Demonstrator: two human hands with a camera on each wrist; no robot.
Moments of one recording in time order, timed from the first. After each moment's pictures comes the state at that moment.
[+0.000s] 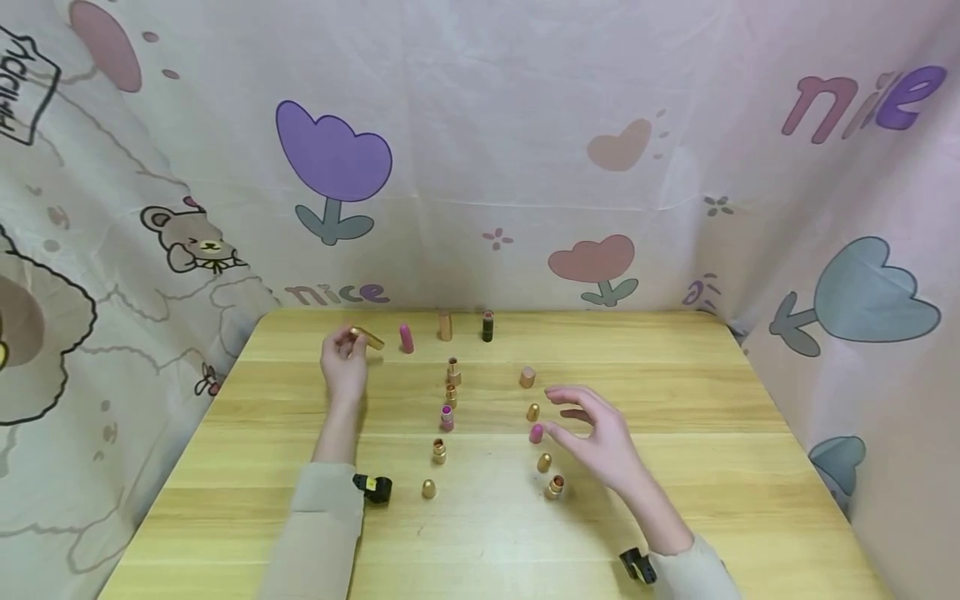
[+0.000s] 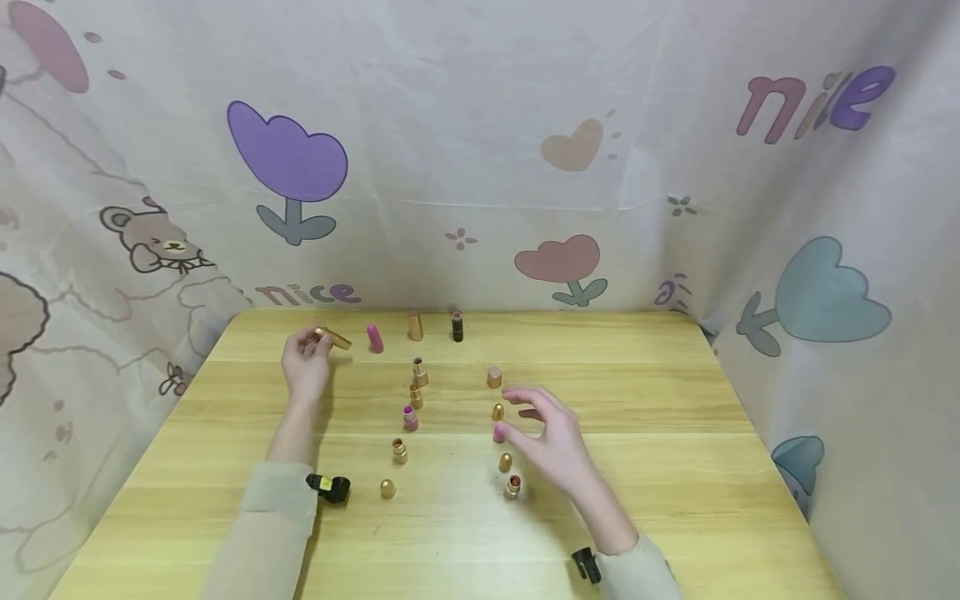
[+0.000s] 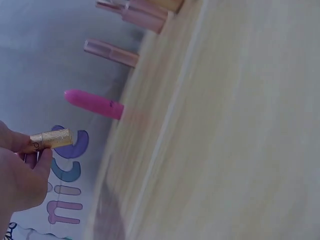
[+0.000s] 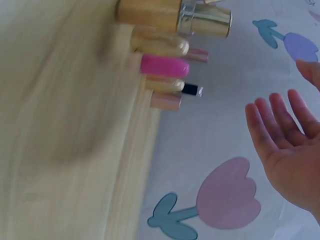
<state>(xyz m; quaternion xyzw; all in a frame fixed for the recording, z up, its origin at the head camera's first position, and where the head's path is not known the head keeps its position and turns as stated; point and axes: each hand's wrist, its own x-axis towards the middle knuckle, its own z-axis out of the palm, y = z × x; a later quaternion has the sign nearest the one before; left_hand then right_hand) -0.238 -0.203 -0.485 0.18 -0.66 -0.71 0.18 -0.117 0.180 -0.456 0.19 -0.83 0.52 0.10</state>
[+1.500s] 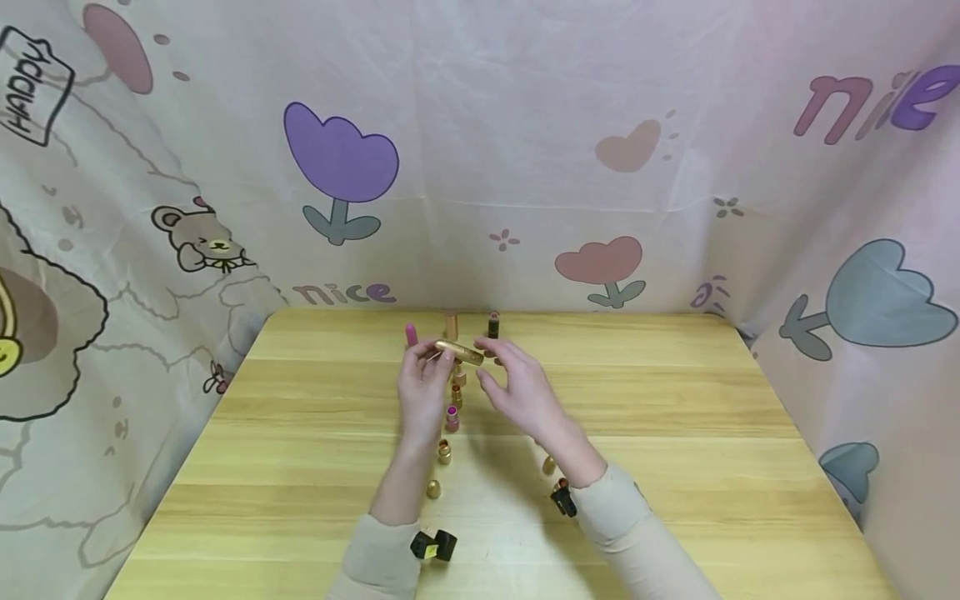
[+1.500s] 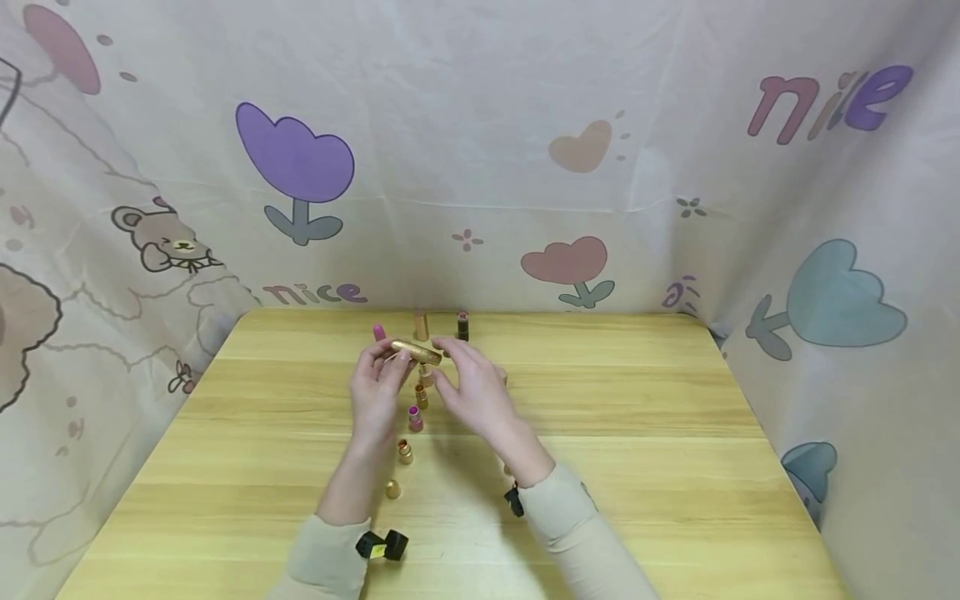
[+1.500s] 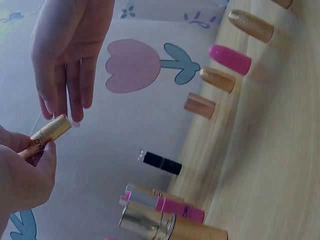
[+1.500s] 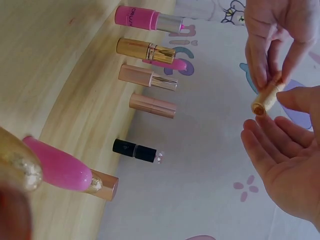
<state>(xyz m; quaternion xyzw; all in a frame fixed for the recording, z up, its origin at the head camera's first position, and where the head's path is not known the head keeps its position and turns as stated) -0.161 -0.079 -0.435 0.05 -0.58 -0.80 0.14 -0.174 0.078 -0.419 0.27 -0.86 0.41 0.15</state>
